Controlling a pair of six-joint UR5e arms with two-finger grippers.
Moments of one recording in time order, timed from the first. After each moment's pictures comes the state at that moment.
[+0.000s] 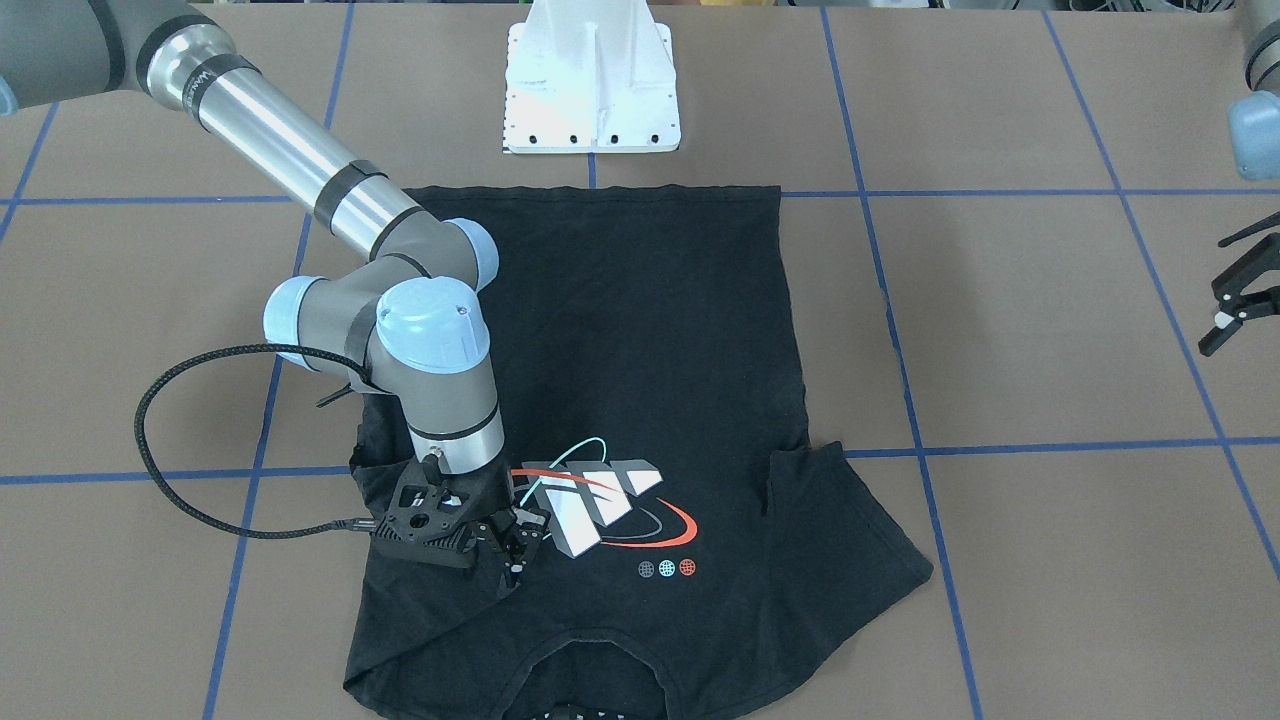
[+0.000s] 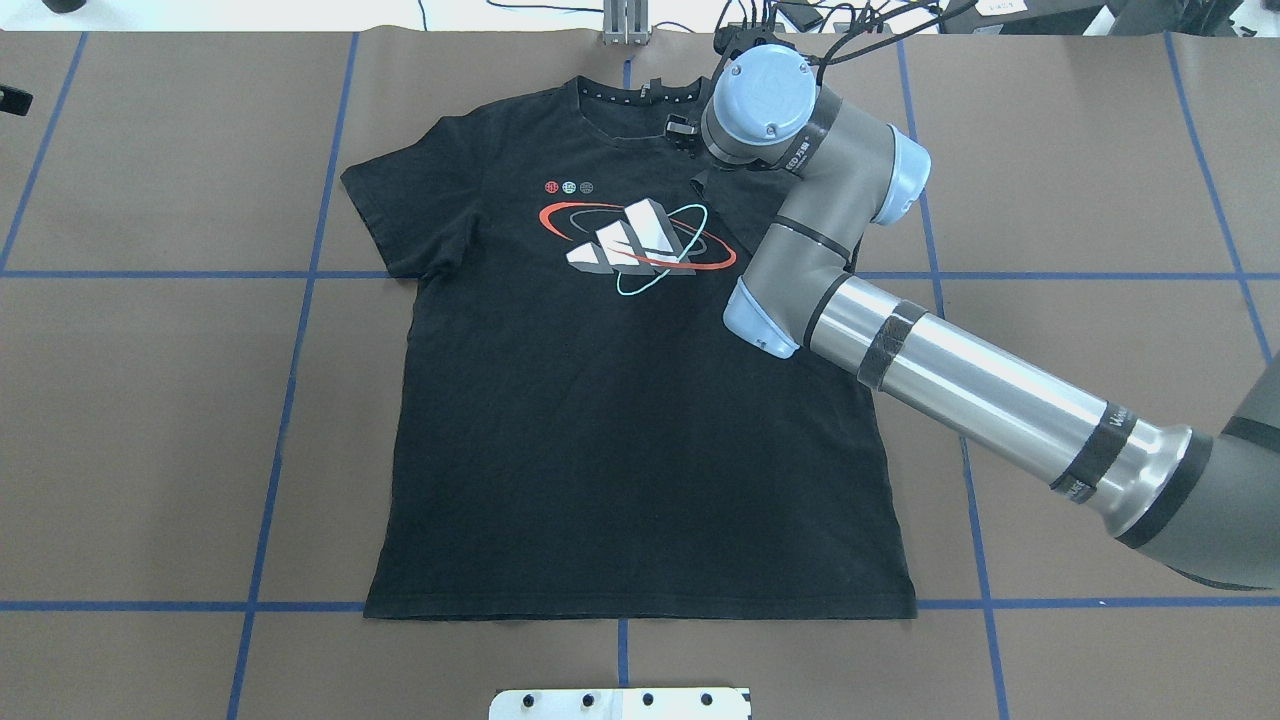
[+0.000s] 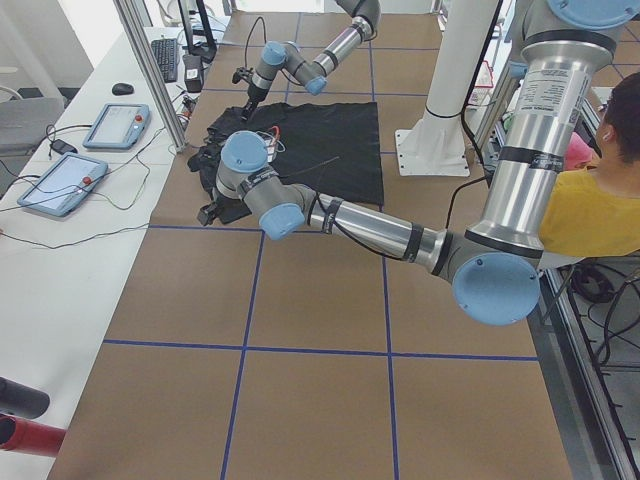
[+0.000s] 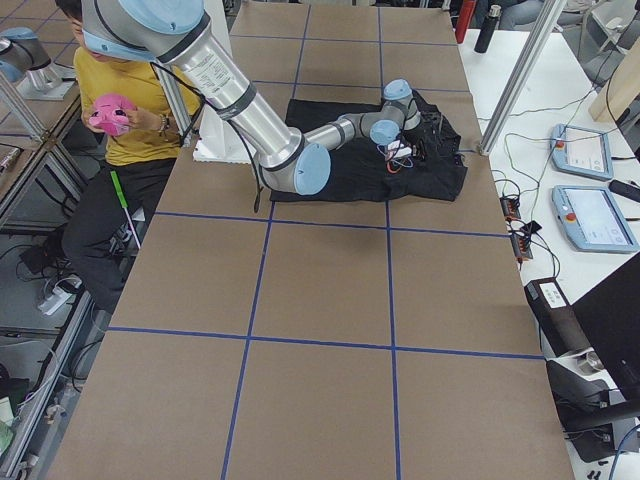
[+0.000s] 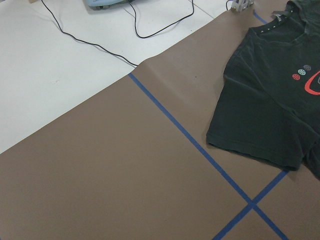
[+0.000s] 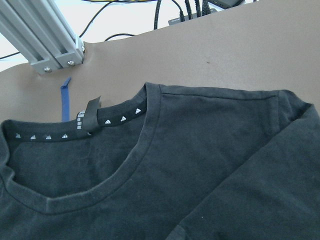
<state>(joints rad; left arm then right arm) -1.38 -1.79 -1.64 -2.22 -2.38 -0.15 0.75 -0.65 1.02 -1.04 1.67 1.33</state>
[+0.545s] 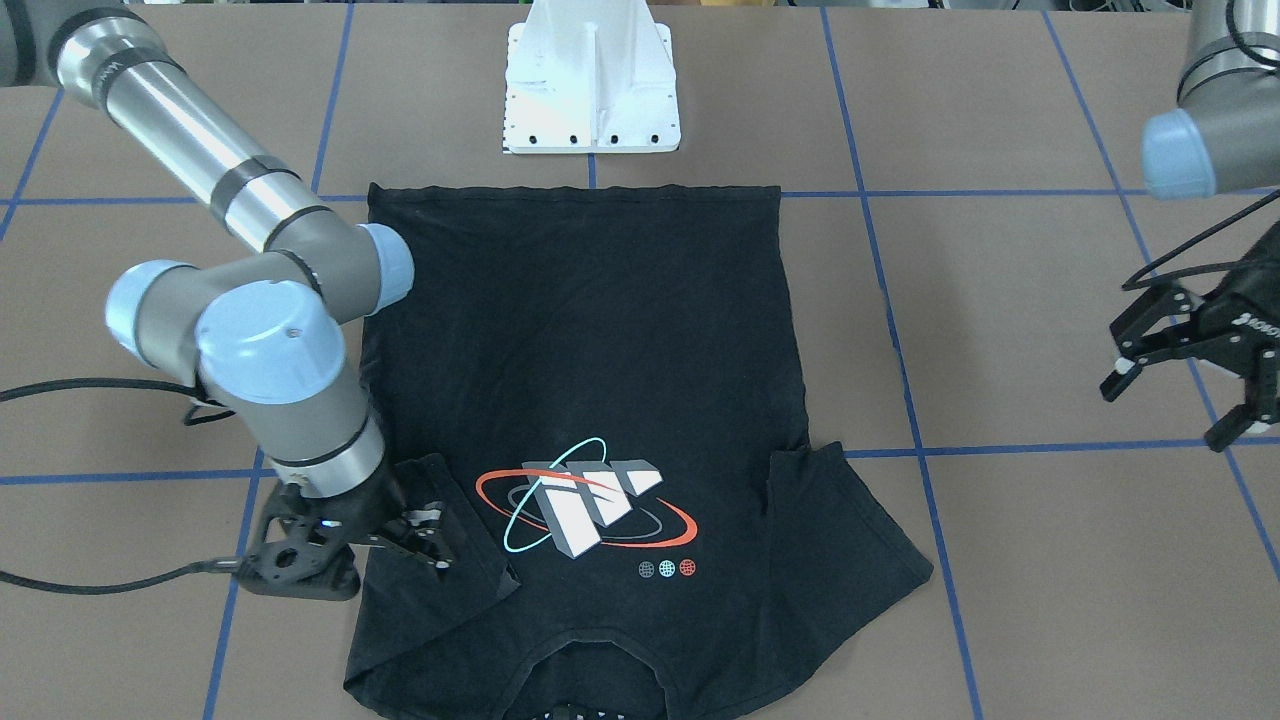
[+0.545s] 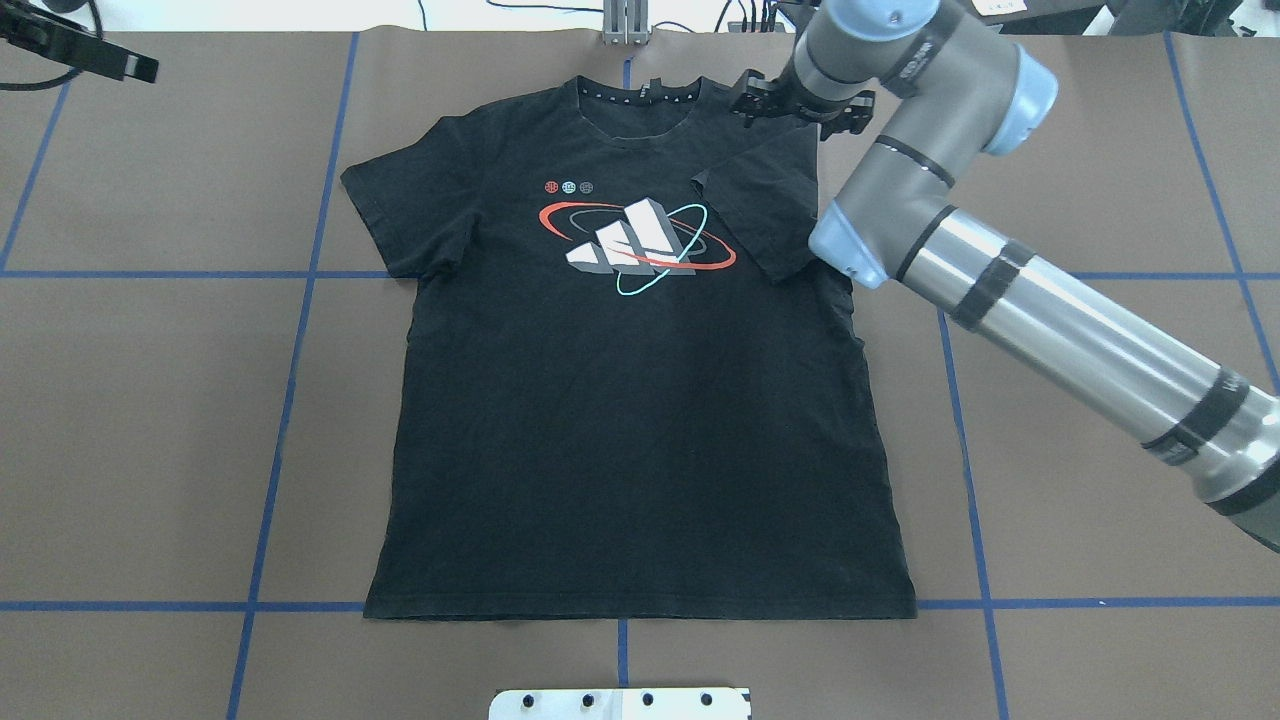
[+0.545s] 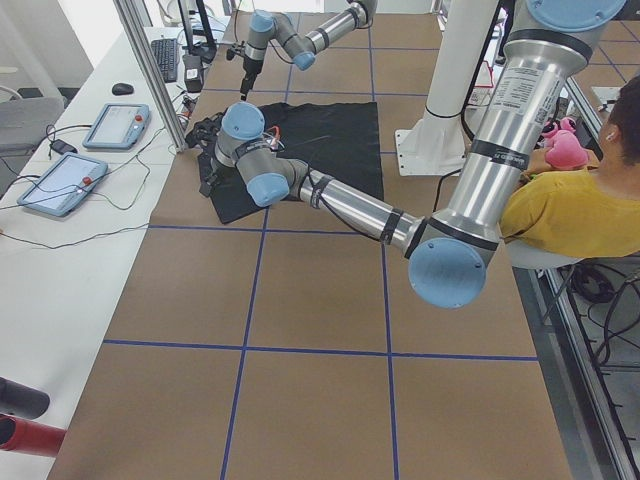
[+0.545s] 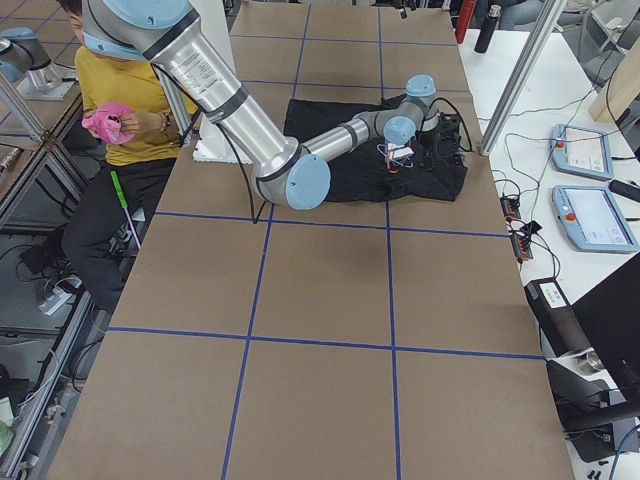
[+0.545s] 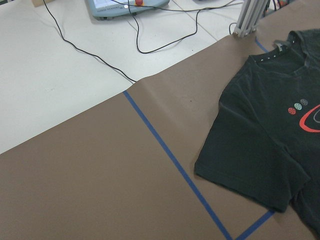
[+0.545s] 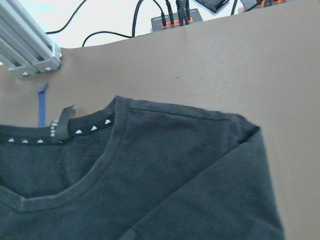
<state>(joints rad) -1.21 -1.93 -1.62 -2.22 -2.20 -0.53 0.91 -0.82 1.23 -1.17 1.94 1.07</state>
